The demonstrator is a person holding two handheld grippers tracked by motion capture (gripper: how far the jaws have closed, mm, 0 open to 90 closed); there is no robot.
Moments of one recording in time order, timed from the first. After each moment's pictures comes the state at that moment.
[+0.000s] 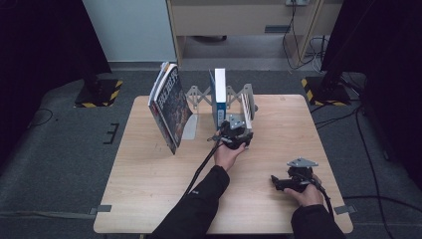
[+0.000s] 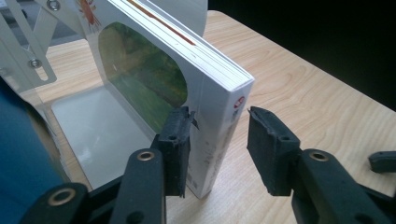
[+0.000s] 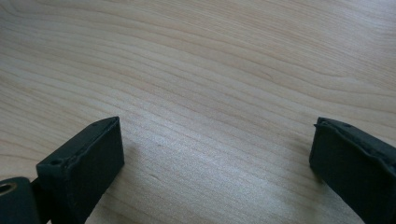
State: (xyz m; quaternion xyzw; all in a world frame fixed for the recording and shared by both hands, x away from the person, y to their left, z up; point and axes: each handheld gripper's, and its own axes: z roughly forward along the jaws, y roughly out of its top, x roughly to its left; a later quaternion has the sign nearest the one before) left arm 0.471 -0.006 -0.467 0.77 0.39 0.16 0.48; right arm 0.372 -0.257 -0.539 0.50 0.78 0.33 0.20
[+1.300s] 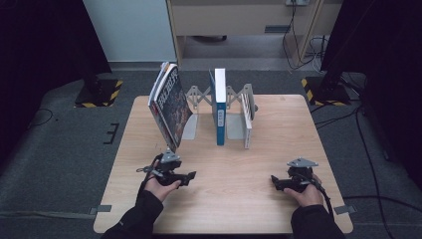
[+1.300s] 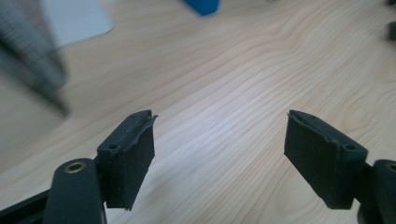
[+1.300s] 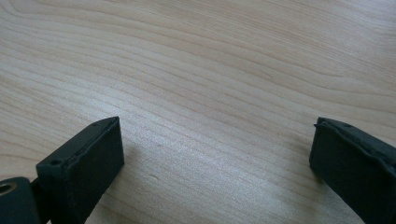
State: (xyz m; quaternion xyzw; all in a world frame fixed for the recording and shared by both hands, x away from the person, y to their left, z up) left arm 0.364 0.200 -0.491 0.81 0.43 0.12 0.38; right arm 0.372 -0.257 -0.539 0.50 0.78 0.33 0.20
